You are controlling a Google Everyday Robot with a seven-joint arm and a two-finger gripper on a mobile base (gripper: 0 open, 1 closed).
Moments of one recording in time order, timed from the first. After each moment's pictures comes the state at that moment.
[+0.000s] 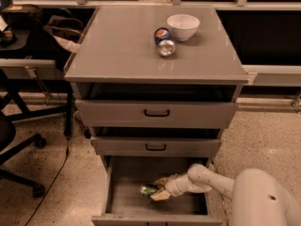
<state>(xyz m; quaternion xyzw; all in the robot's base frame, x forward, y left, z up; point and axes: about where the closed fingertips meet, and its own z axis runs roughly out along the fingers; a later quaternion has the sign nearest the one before) 0.550 -0.039 0.194 -0.55 0.72 0.31 0.28</state>
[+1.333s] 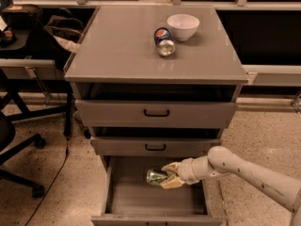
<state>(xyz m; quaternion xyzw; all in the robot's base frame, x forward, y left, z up) 0.527 -0.075 0.395 -0.56 0.70 0.31 0.32</state>
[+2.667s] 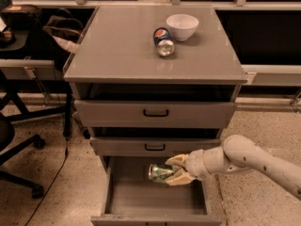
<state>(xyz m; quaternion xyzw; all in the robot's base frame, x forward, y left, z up) 0.487 -0.083 0.524 -0.59 0.67 0.29 0.34</state>
